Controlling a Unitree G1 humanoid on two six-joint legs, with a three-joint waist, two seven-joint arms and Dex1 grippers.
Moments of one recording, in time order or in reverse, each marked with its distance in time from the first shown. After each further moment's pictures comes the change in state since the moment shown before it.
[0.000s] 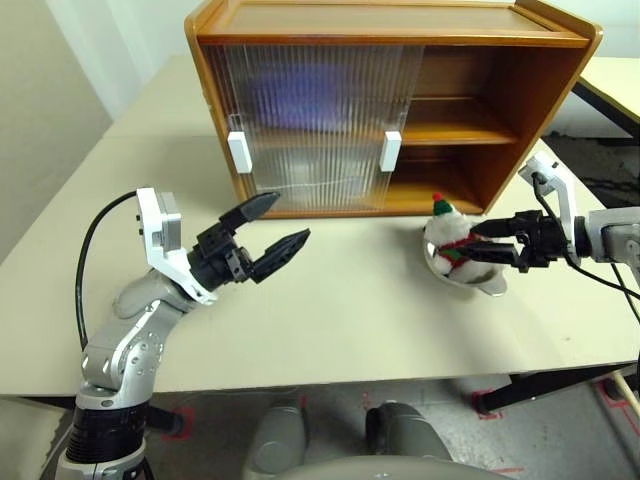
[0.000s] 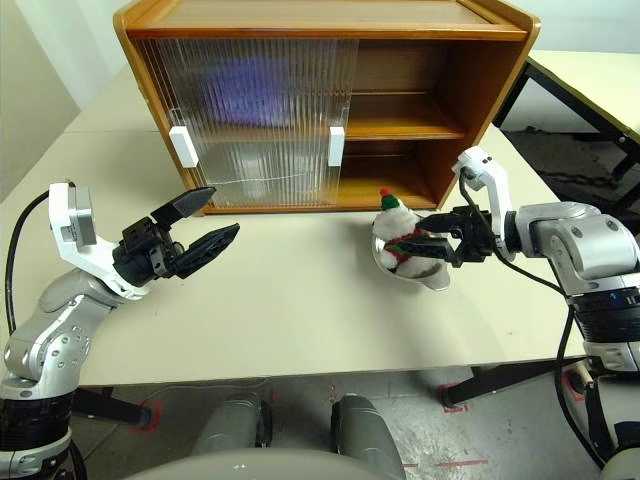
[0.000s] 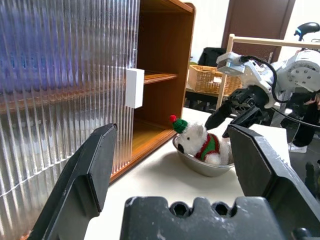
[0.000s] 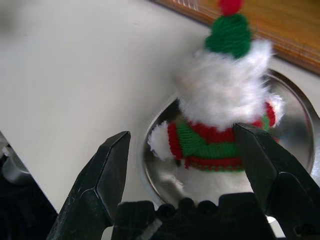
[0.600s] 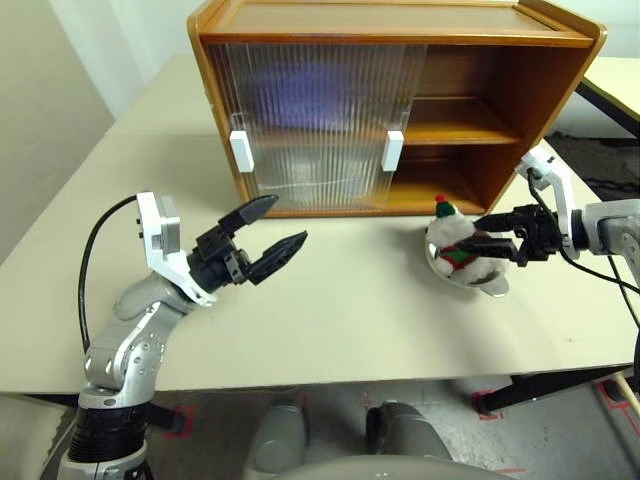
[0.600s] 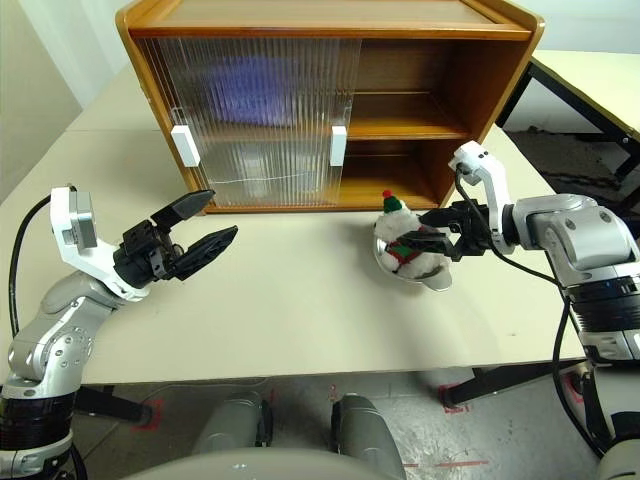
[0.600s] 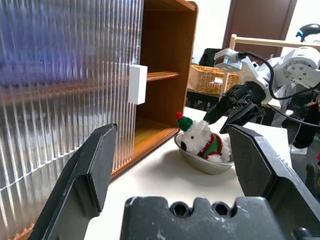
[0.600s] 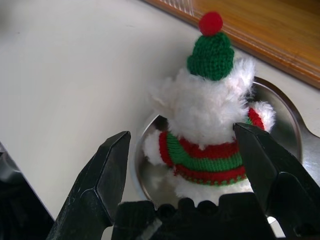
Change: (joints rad) left arm 0.011 -0.007 0.000 0.037 0.007 -0.033 -0.027; right arm -0.047 0.010 0.042 0.058 -0.054 -0.054 0.001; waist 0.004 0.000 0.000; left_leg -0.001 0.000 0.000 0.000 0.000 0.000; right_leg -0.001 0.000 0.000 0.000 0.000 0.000
